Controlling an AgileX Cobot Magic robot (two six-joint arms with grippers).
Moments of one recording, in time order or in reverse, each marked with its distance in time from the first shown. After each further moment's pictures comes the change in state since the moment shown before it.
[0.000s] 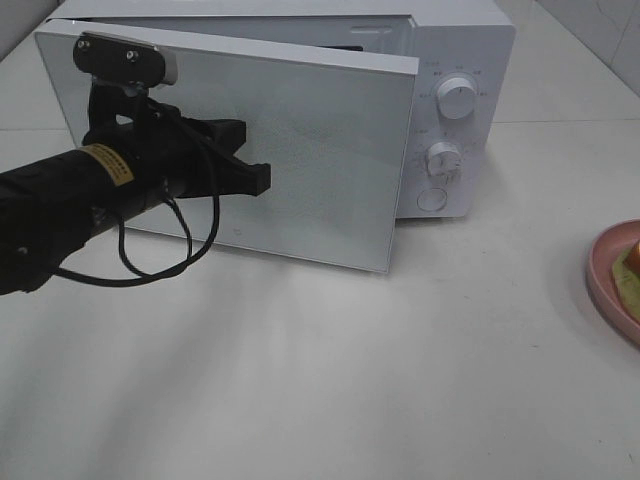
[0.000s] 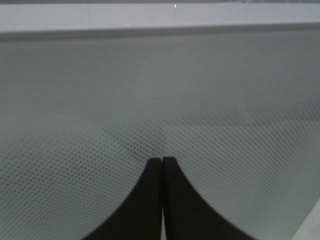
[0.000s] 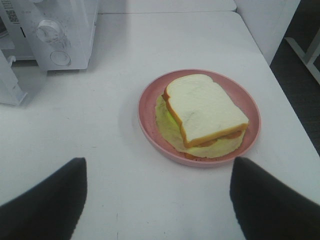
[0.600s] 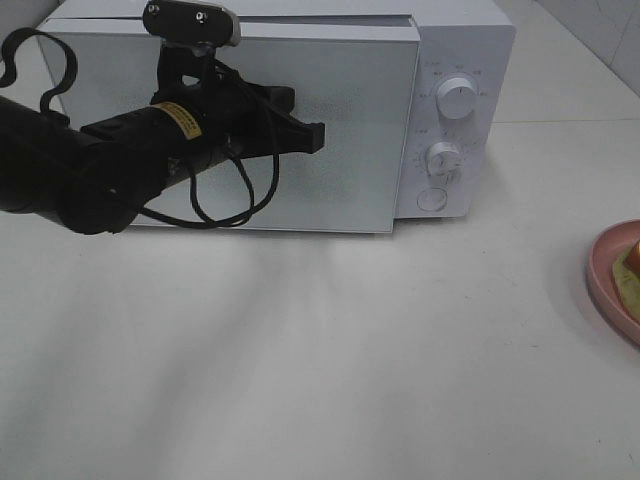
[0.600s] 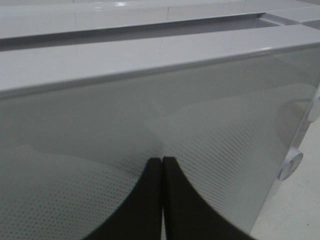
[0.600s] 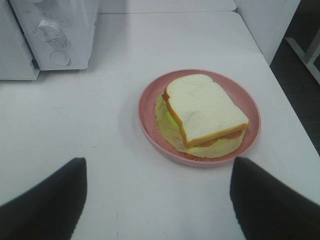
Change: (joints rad) left arm -0.031 0.117 -0.237 -0.018 0.090 0.009; right arm 0.000 0.000 0.000 0.000 0.000 0.000
